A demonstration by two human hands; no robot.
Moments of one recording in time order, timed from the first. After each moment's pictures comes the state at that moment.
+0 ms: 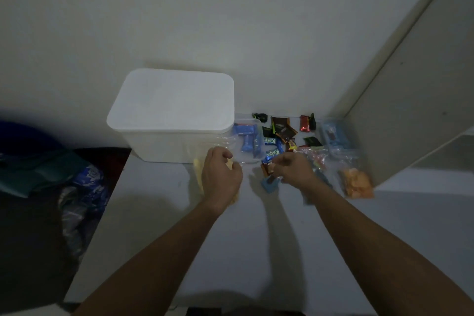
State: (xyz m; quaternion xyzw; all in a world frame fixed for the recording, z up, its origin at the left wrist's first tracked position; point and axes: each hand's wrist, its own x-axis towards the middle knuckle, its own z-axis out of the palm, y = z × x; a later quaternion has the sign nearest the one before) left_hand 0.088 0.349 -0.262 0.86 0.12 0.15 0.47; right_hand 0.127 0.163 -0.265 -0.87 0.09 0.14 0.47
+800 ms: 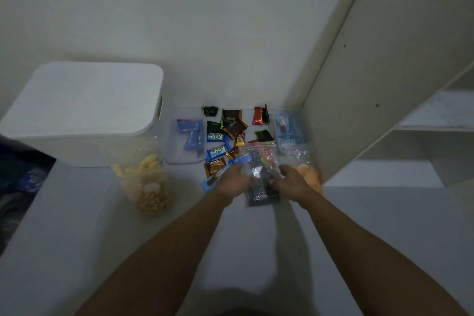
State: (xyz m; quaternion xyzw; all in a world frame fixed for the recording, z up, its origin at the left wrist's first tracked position) left_hand 0.144 0.157 -0.311 0.76 0.13 -0.29 0.58; right_hand 0.135 -0.008 -0.305 -0.88 0.14 0.21 0.39
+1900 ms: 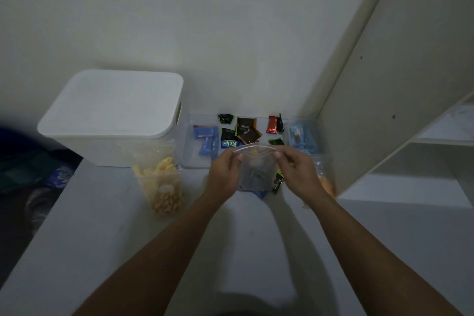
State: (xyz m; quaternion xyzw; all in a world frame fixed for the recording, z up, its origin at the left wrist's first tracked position) left_hand 0.135 0.194 -0.281 0.82 0.04 0.03 0.57; right_hand 0.149 0.016 -0.265 -0.85 -0.05 -0.02 0.53
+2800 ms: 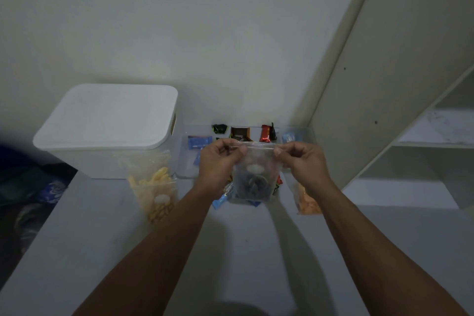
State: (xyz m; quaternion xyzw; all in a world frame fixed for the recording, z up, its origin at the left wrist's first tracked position) left_hand 0.142 0.189 -0.223 0.68 0.09 0.03 0.73; right_hand 0.143 0.003 -0.214 -0.76 0.03 -0.02 0.65
